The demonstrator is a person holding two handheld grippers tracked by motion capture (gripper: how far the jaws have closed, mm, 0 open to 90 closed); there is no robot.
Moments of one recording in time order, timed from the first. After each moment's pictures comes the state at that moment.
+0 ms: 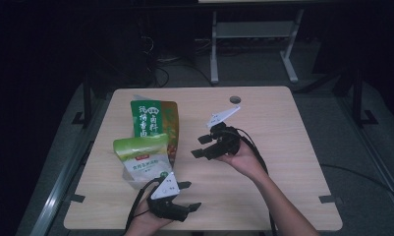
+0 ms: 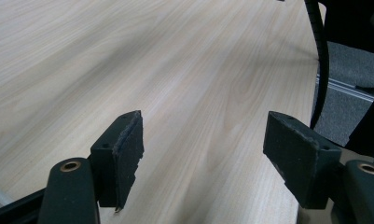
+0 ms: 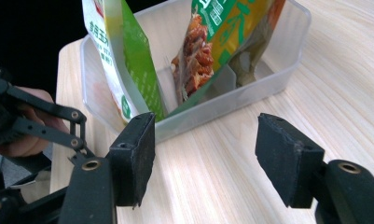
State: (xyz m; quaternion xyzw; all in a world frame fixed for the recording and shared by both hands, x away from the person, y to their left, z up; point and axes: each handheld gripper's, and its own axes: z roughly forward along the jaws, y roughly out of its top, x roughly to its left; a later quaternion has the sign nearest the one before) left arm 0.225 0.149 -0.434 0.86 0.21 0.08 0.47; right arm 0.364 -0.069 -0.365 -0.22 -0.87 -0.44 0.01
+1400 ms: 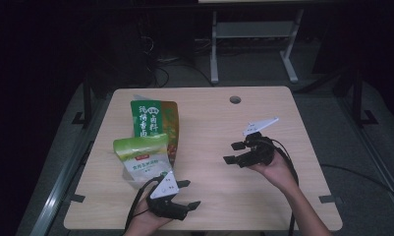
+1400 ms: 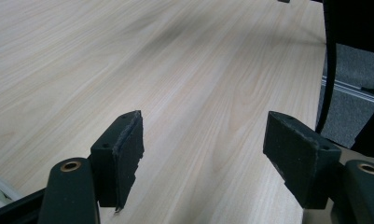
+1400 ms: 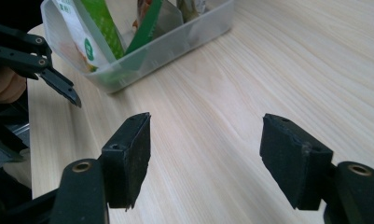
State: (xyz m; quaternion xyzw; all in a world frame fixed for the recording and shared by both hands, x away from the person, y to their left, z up) left arm 0.226 0.150 -0.433 0.85 0.21 0.09 0.47; right arm 0.342 -0.158 -0.389 -0.30 -0.85 -0.42 -0.01
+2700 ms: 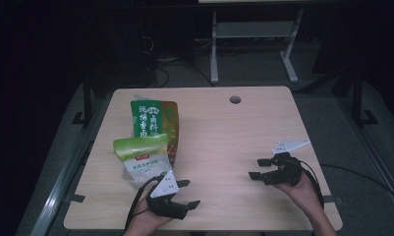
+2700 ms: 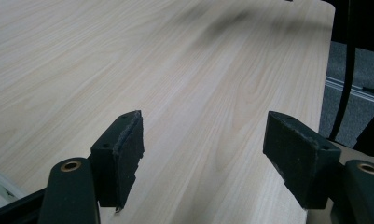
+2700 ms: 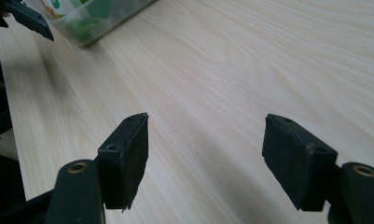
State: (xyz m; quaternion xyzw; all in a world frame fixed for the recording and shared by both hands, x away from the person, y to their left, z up) left arm 0.228 0.151 -0.435 0.86 0.21 0.09 0.46; right arm 0.299 -0.226 -0.427 -0.36 -0.83 -0.42 -0.02
